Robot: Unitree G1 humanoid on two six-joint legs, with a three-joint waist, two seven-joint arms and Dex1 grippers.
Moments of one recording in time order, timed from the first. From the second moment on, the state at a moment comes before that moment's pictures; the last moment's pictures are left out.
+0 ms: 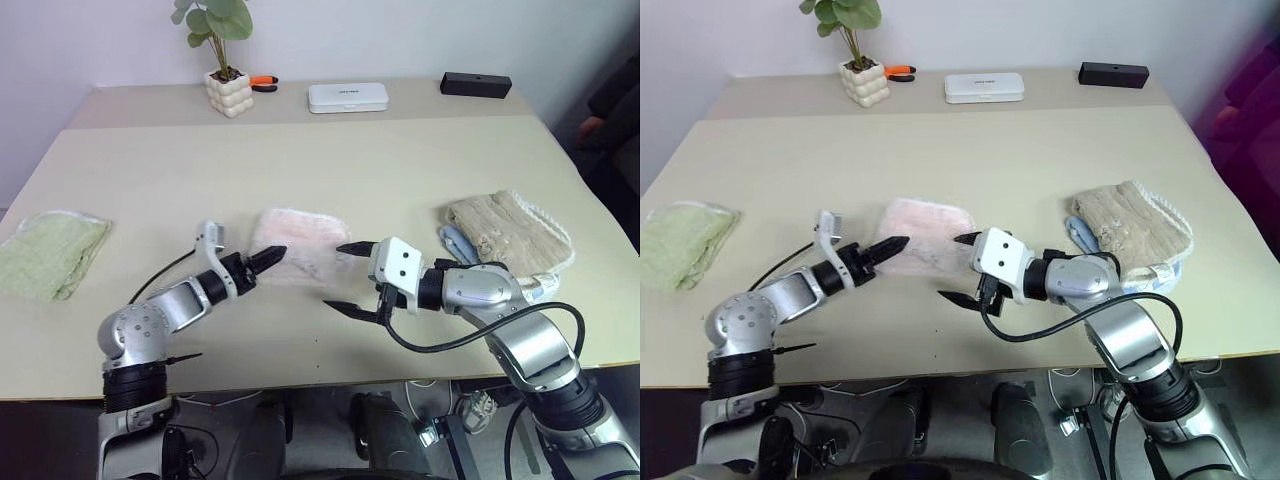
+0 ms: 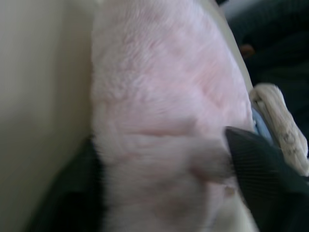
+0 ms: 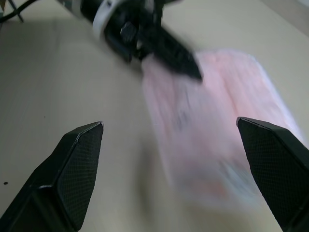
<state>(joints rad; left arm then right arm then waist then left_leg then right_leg) -0.33 0.23 0.31 -0.08 -0.92 1.12 -0.29 -0.33 -0.59 0.26 -0.48 0.21 0.49 0.83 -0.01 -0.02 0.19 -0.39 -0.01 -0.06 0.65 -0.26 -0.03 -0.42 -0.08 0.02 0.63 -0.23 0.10</state>
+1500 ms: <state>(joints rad) -0.09 0.42 1.00 -0.15 -0.92 0.30 0.19 -0.39 -0.55 0.27 -0.33 0.19 0.40 0.87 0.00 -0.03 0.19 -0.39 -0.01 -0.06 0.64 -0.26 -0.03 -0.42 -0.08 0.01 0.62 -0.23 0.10</state>
